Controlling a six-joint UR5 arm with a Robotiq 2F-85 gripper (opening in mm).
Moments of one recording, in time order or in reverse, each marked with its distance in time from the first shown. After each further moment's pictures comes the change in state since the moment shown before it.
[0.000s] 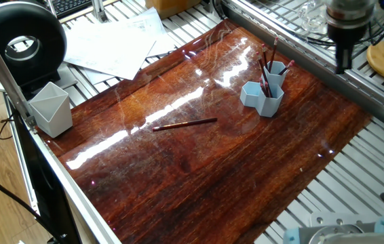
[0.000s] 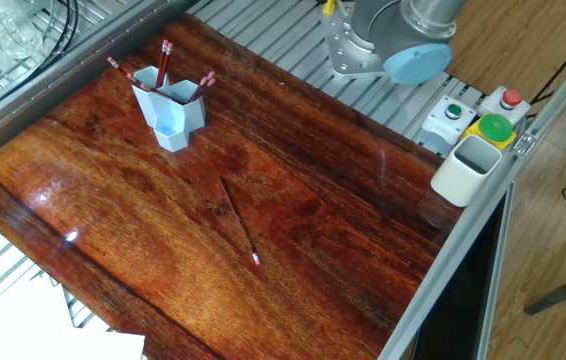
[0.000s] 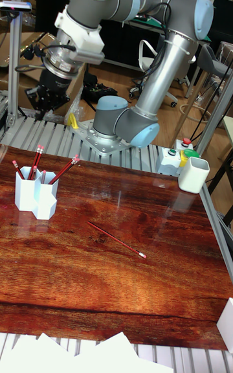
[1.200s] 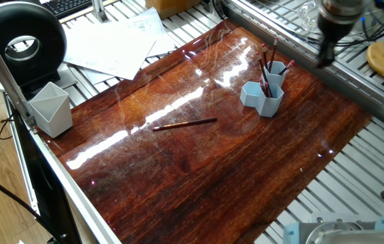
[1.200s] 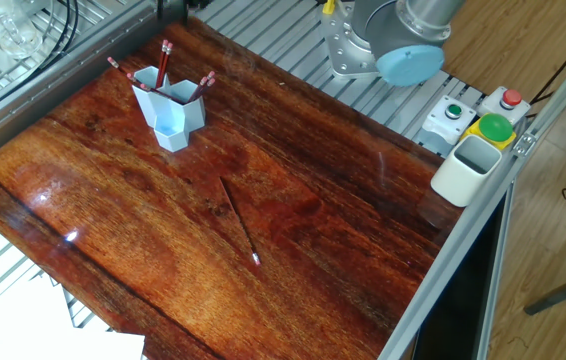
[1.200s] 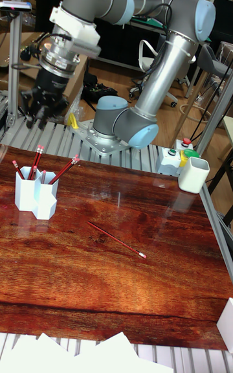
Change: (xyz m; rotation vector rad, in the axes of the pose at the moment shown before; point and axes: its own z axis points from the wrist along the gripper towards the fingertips) arm -0.007 -0.032 -0.002 0.088 -0.057 0.028
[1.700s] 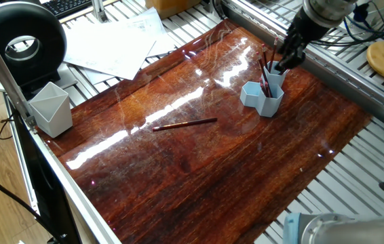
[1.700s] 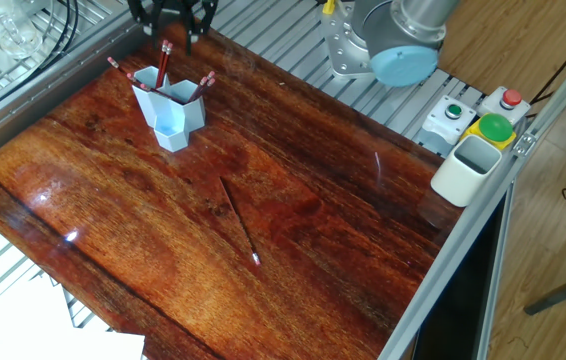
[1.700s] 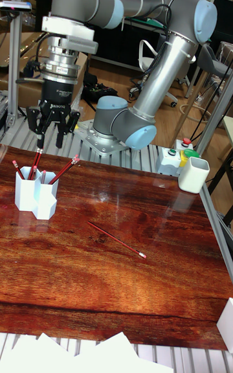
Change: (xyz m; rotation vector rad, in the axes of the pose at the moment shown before) arm -0.091 0.013 0.000 -0.075 -0.349 0.026
